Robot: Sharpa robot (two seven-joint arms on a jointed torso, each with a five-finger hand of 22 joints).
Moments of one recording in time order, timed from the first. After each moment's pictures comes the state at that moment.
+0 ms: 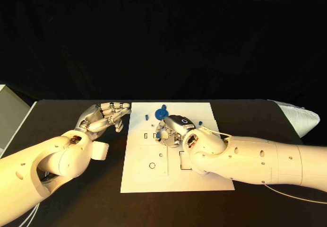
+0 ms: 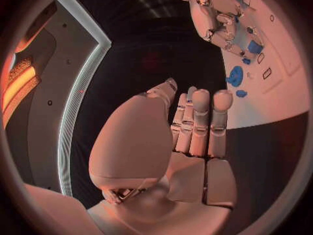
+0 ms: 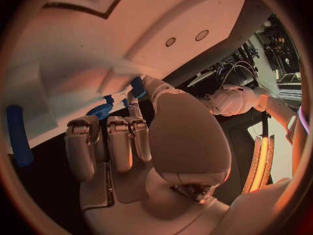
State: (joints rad) left arm 0.99 -0.90 0.24 1.62 -0.22 -0.30 0.32; left_hand 1.53 -0.18 0.34 0.25 0.05 0.87 0.19 0.30 0.22 1.12 0.12 0.18 0.10 1.17 0.05 1.09 0.74 0.16 1.07 0.15 1.20 0.85; right arm 1.19 -0.65 -0.14 1.57 -1.56 -0.56 -0.43; right_hand 1.37 -0.23 0.34 0.24 0.17 1.02 0.14 0.17 0.27 1.46 0.05 1.57 1.31 1.47 -0.02 1.56 1.31 0.01 1.47 0.08 1.57 1.31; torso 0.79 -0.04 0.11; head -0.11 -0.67
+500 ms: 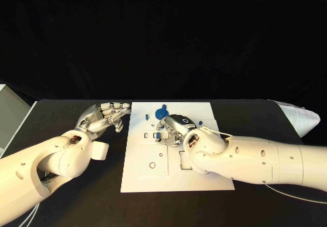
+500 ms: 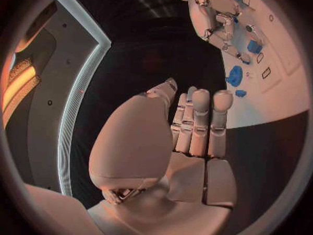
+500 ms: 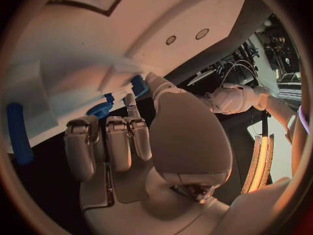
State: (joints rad) left arm 0.98 -0.90 0.24 1.61 -0.22 -0.30 0.32; left_hand 1.53 -0.18 0.34 0.25 0.05 0.87 0.19 0.30 0.22 1.12 0.12 0.18 0.10 1.17 0.05 1.09 0.73 0.16 1.07 0.15 1.20 0.85; right arm 1.19 -0.66 -0.14 1.57 -1.55 -0.58 -0.42; right_hand 1.36 -0.25 0.27 0.26 0.17 0.96 0.16 0.14 0.25 1.47 0.07 1.55 1.31 1.47 -0.01 1.55 1.31 0.01 1.47 0.09 1.57 1.31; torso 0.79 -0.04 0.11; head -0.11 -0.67
